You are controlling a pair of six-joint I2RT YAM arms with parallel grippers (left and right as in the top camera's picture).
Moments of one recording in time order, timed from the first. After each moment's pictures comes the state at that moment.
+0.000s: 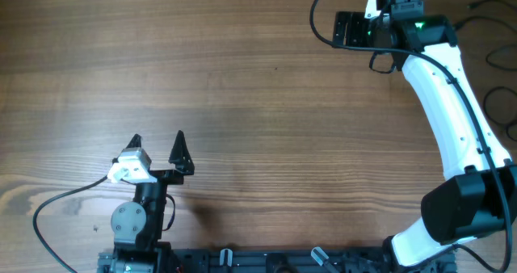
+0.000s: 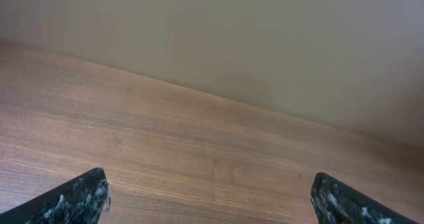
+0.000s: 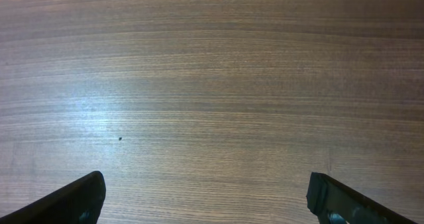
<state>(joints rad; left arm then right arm) -0.09 0.04 0.02 0.00 -0.06 -0.30 0.17 1.77 1.67 -0.82 0.01 0.18</state>
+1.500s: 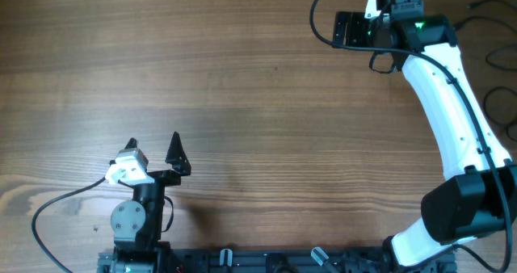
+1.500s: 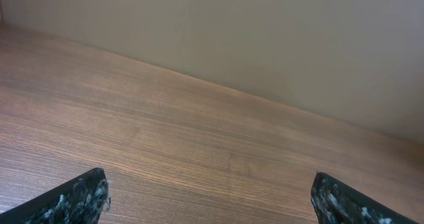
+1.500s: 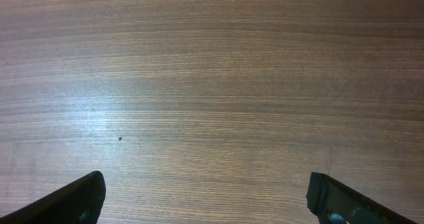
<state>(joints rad) -0.06 0.01 0.01 -0.07 -0.08 -0.30 0.17 1.77 1.67 -0.82 0.01 0.18</state>
